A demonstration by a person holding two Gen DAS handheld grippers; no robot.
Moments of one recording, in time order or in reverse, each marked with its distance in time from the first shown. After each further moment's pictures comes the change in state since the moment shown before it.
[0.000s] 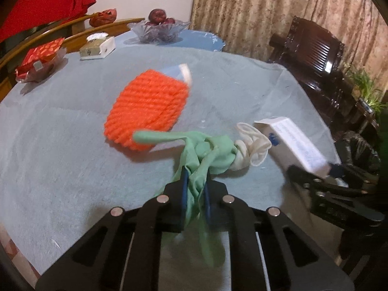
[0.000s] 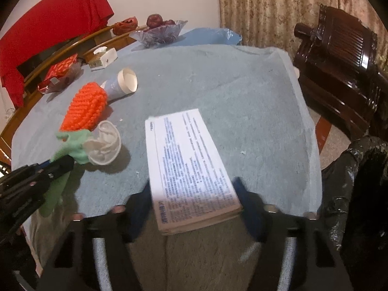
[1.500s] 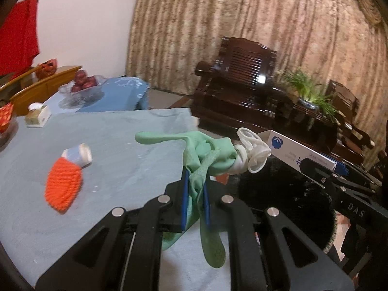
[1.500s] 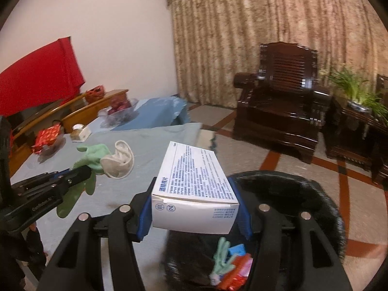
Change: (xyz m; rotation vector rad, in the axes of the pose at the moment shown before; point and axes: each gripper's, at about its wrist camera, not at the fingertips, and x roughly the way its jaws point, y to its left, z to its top) left arm -0.097 -0.158 0.035 0.208 -0.181 -0.302; right arm -0.217 -0.109 -0.017 0.151 -0.364 -0.187
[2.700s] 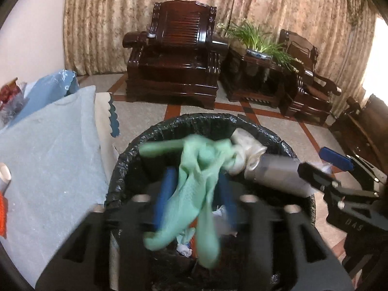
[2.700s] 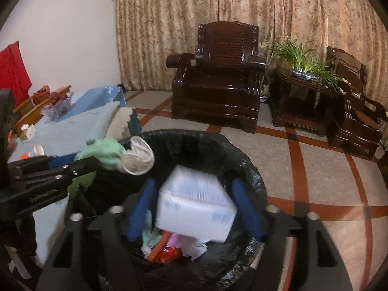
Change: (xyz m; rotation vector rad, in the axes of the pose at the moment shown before) left arm 0.110 -0.144 -0.035 0.208 0.192 -0.231; right arm -0.023 -0.127 -0.064 0.123 0.095 -0.294
